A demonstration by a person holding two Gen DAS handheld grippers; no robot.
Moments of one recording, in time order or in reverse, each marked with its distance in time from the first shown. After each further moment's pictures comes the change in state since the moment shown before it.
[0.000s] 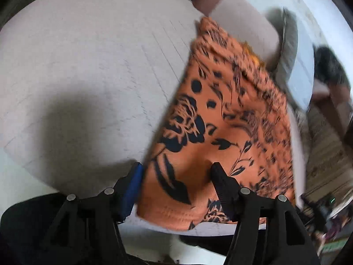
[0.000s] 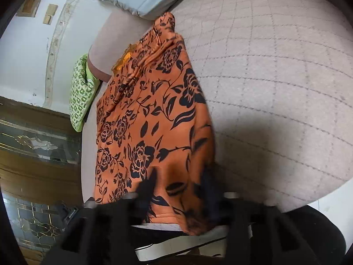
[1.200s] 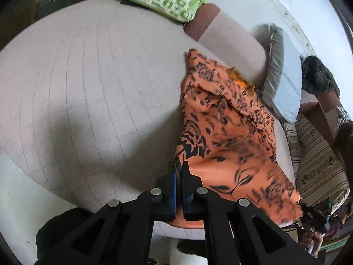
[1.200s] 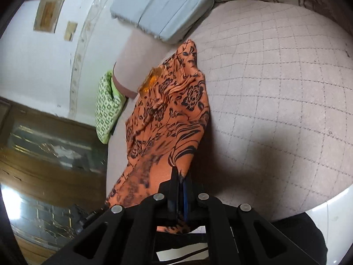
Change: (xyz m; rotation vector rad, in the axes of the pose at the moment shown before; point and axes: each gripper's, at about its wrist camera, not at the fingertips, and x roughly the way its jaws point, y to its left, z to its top) left arm -0.056 0.001 0.026 0.004 -0.110 -0.055; right arm -0.063 -0.009 0.024 0.018 -0.105 0.168
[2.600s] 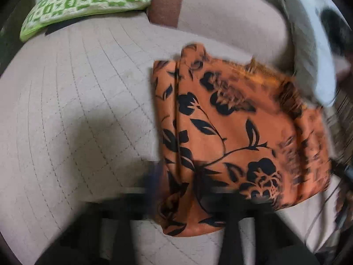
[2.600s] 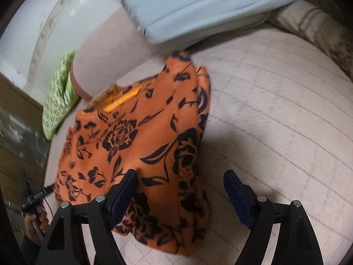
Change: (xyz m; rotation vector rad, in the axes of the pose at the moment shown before) left arm 0.221 -0.095 0.188 0.316 0.138 0.201; right arm 0.234 0.044 0.199 -0.323 0.063 -0.321
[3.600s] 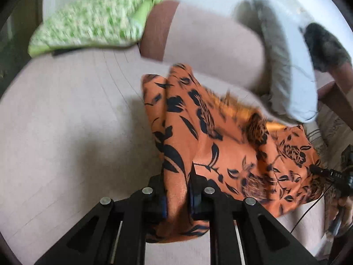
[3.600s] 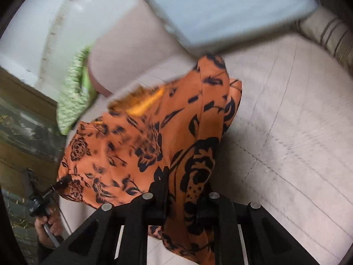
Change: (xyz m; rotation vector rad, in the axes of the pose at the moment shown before) left arm -0.115 -0.017 -0.019 -0.022 -0.203 -0.055; right arm -0.073 0.032 -0.001 -0.025 -0.013 0.096
